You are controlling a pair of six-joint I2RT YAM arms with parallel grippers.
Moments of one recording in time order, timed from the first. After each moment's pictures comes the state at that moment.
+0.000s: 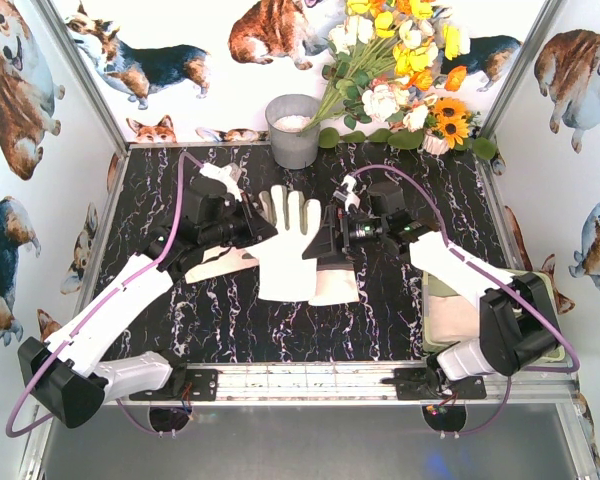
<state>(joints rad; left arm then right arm) -0.56 1.14 1.09 -0.47 0.16 -0.77 0.44 1.42 0.94 -0.15 -0.91 0.68</state>
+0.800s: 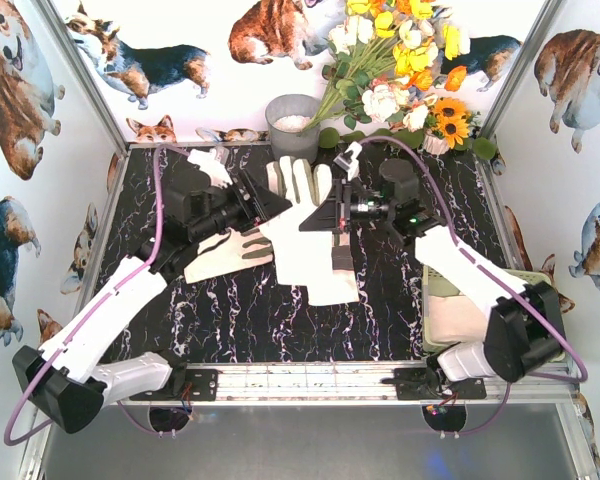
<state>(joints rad) -0.54 1.12 1.11 -0.27 0.23 -0.91 0.45 1.39 1.04 0.15 -0.99 0.97</state>
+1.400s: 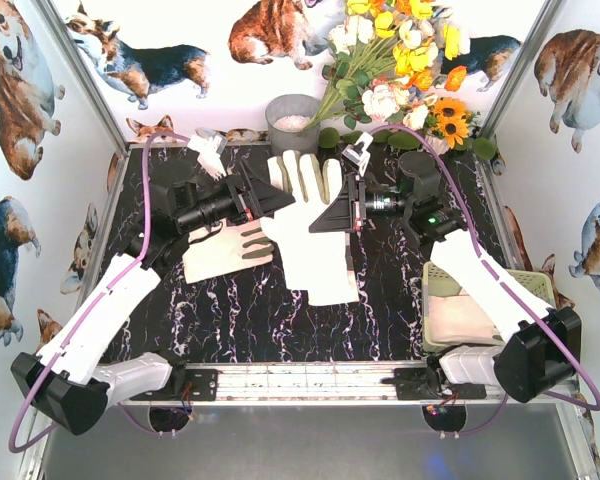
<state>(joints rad) -0.46 1.11 1.17 -0.22 0.50 -0.89 0.42 1.27 1.11 0.05 -1.11 0.95</state>
